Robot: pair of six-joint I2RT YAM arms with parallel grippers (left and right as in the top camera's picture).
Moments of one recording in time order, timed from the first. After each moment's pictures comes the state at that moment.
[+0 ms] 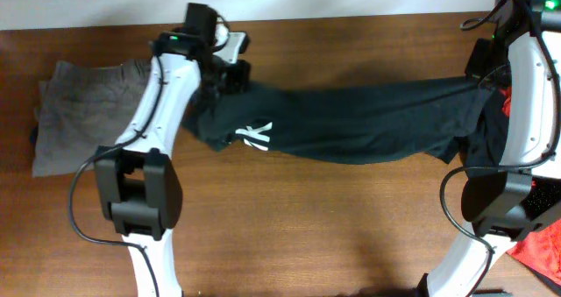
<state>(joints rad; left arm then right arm) -0.21 2.17 1.98 -1.00 0.40 0.00 -0.21 2.05 2.30 -1.57 0.30 0.26</state>
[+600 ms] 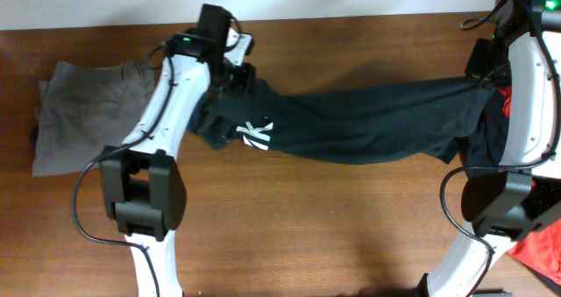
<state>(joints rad) -0.23 2.17 1.98 -1.00 0.21 0.01 -0.21 2.05 2.30 -1.57 0.30 0.26</state>
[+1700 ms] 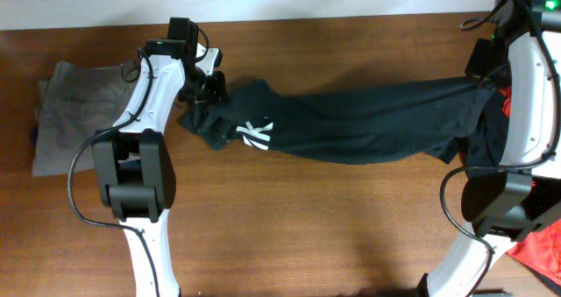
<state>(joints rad) -0.10 2.30 1.98 -1.03 0.27 0.00 -0.21 2.05 2.30 -1.57 0.30 0.26</state>
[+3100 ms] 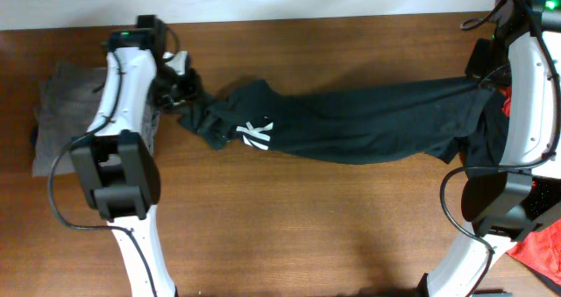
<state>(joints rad) 0.04 2.32 2.11 -1.31 0.33 -0.17 -0.21 2.05 2.30 -1.57 0.30 0.26</state>
